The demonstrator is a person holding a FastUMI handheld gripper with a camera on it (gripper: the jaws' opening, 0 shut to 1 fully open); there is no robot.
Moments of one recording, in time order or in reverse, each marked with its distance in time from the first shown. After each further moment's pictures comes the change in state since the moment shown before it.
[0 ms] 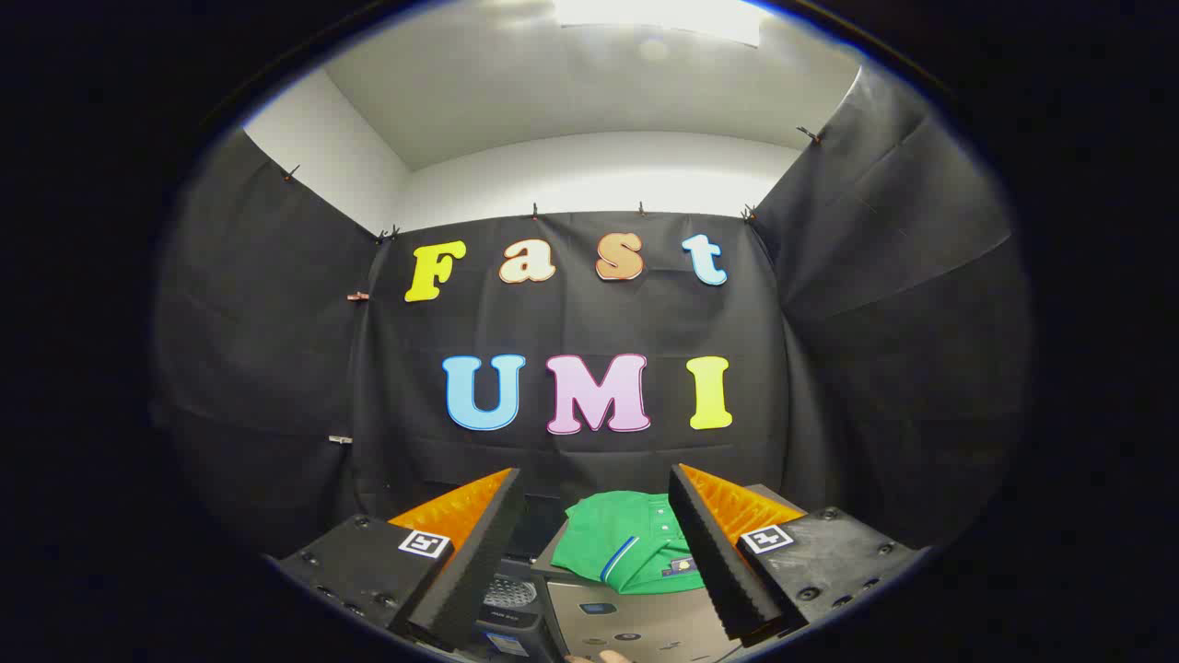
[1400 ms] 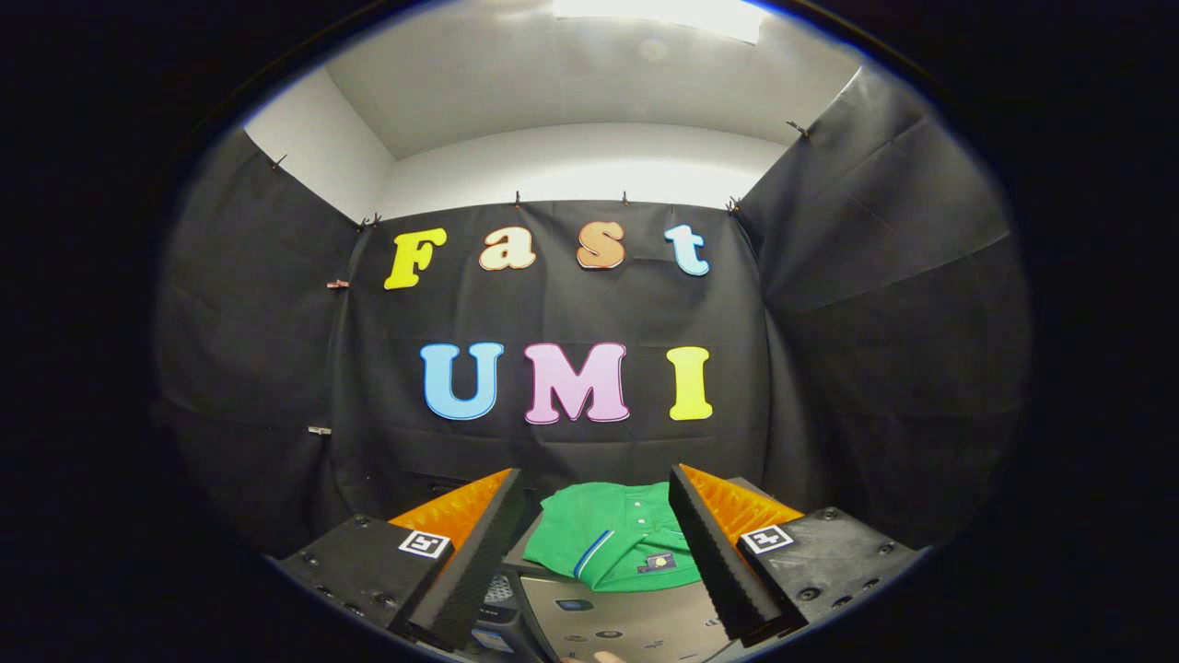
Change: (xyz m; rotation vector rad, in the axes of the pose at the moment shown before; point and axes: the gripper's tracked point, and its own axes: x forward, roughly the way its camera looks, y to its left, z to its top) arm 0.012 -0.025 -0.010 -0.024 0.052 -0.069
